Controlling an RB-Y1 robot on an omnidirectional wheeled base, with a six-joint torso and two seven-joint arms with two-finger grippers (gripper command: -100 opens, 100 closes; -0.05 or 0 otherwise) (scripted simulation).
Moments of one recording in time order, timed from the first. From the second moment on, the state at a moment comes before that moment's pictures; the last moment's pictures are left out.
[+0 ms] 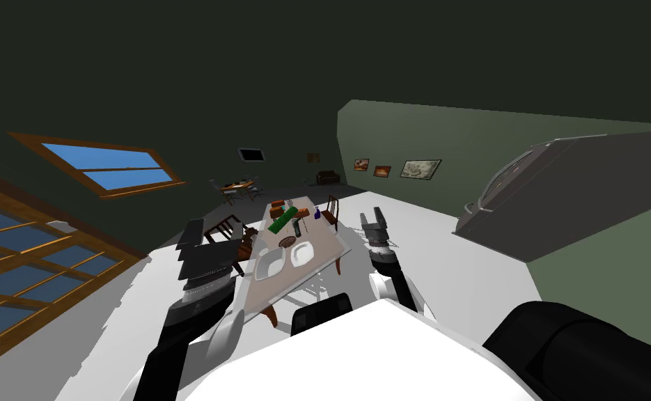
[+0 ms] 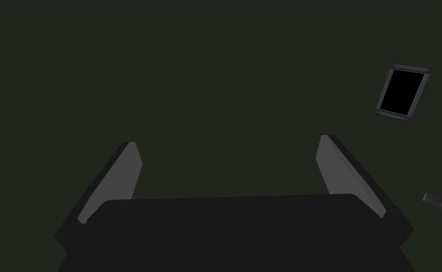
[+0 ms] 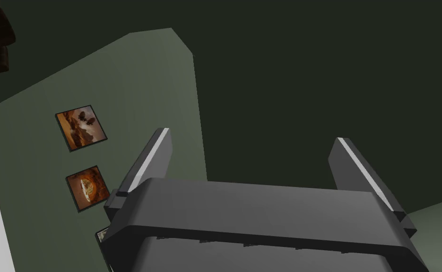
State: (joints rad) left arm 0.49 0.04 0.03 -2.37 -0.06 -0.45 0.12; right arm 0.54 0.03 0.00 -2.25 0.11 -0.56 -0.16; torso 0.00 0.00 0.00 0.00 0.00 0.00
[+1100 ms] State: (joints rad) left arm 0.39 0.12 0.07 -2.20 -0.08 -0.25 0.13; right arm 0.54 0.03 0.00 -2.25 0.11 -0.56 -0.16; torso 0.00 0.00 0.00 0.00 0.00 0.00
